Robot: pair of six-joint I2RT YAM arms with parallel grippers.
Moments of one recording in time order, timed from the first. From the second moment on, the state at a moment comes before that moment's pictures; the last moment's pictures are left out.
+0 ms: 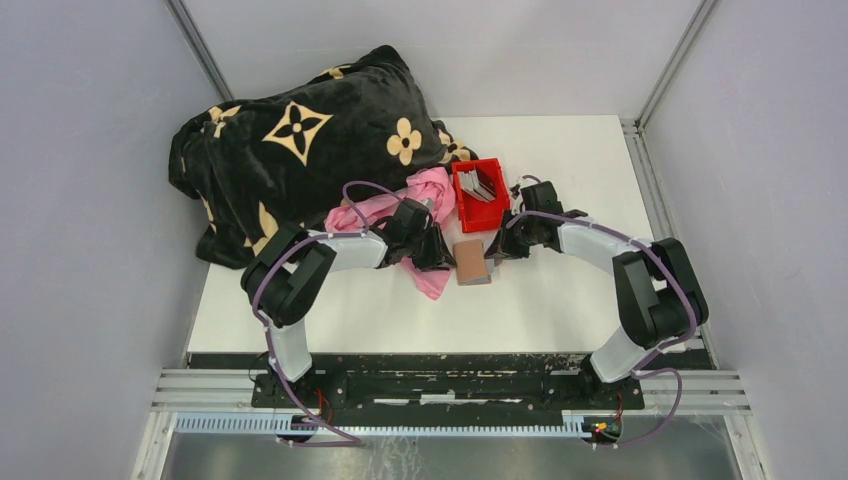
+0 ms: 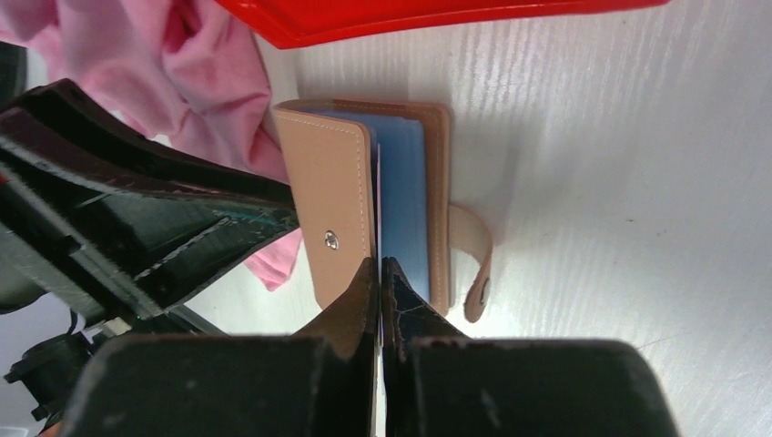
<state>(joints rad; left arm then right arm) -0.66 1.86 0.98 0.04 0.29 -0.82 0.34 1.64 0.91 -0.26 -0.39 0.57</state>
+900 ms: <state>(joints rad) -0.69 1.90 1.02 0.07 0.33 -0.80 0.44 1.61 0.97 -0.28 -0.43 0.59</state>
